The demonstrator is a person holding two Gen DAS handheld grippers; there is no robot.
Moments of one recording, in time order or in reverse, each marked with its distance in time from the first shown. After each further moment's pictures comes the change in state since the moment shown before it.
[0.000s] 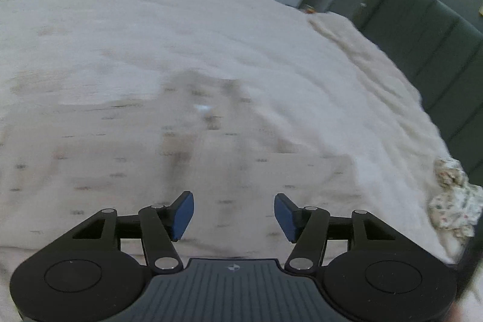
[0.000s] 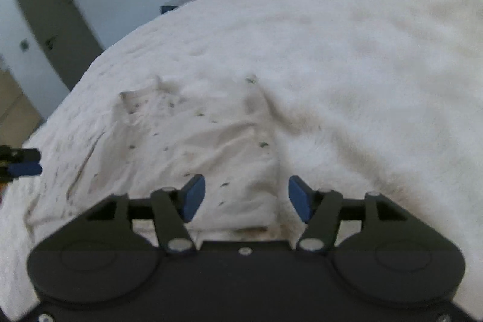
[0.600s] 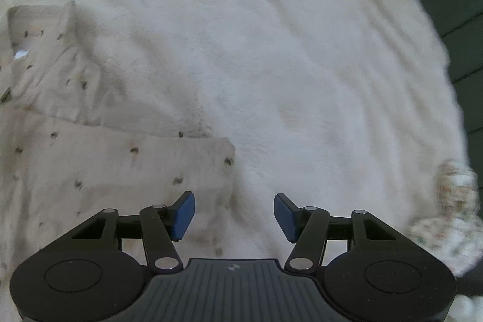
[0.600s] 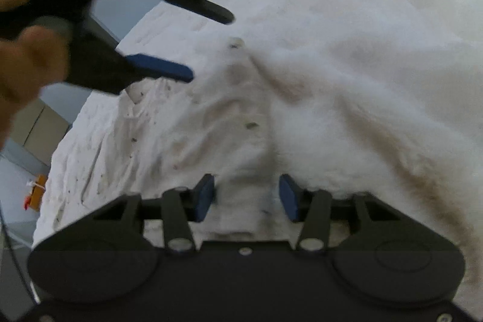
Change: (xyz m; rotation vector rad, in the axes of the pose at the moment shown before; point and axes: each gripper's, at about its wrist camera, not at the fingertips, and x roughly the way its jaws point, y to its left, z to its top) left arm 0.215 -0.204 0.059 -0.134 0.344 0.139; right arm 0.026 -0.047 0.007 0.097 0.149 0.132
